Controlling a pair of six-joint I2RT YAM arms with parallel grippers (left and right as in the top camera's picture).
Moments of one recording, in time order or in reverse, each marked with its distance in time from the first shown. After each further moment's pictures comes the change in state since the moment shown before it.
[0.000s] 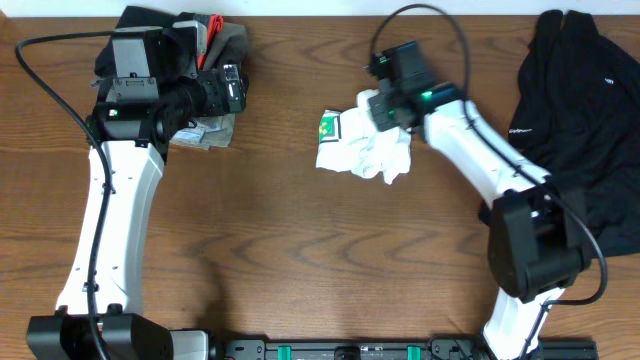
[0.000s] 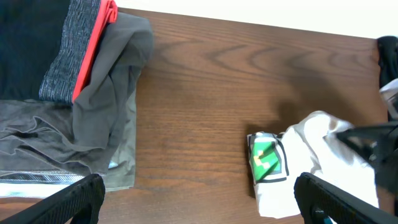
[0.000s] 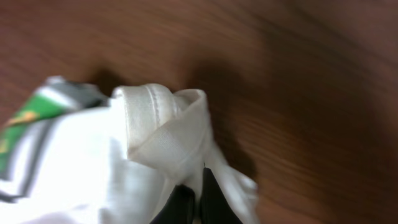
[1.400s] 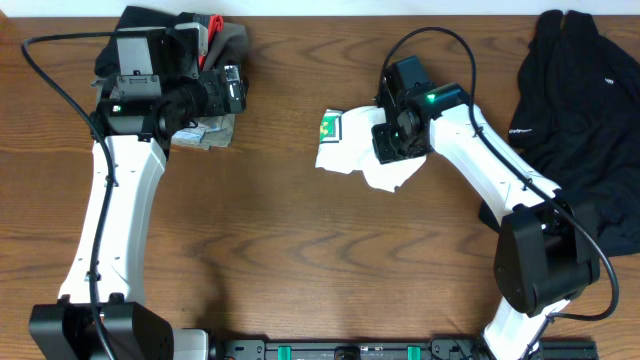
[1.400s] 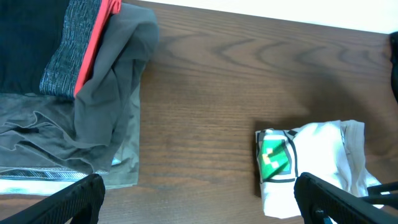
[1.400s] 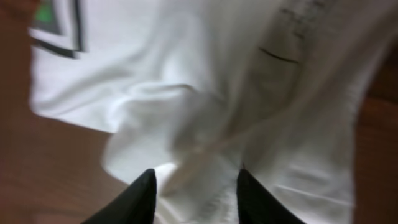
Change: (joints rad) left arm 0.001 0.028 0.000 0.000 -0.014 0.000; right arm 0.042 -0.065 -0.016 -0.382 -0.130 0.200
